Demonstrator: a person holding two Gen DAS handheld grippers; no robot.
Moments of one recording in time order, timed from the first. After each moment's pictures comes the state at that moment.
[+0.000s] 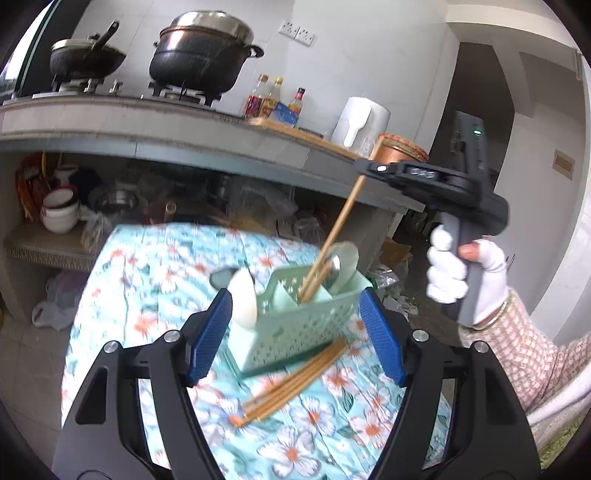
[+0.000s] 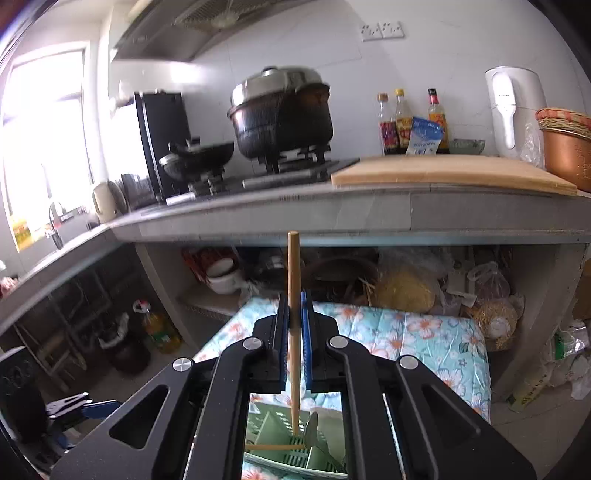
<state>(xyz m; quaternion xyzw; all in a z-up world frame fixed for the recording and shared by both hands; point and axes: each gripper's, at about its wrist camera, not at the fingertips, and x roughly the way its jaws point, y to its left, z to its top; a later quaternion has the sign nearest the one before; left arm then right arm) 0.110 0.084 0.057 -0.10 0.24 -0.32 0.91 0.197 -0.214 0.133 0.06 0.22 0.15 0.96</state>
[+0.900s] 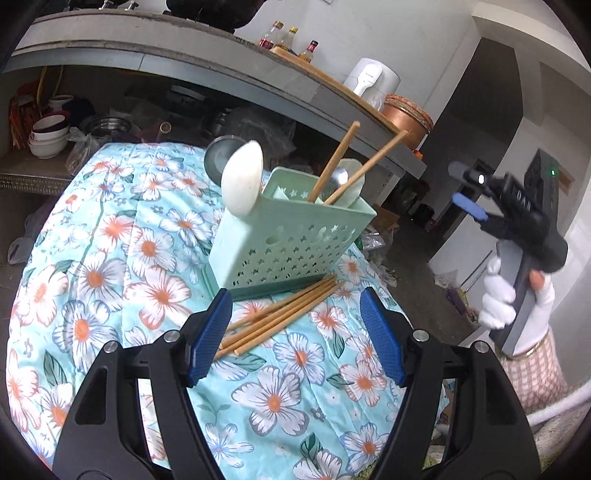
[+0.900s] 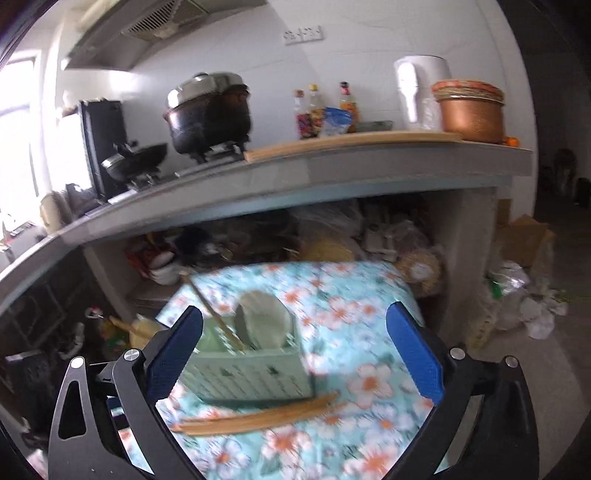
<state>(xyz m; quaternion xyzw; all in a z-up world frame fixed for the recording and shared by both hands) 0.105 0.080 -0.021 -0.13 0.32 -0.34 0.87 0.077 -0.261 0.086 0.09 0.23 -0.01 0.97</state>
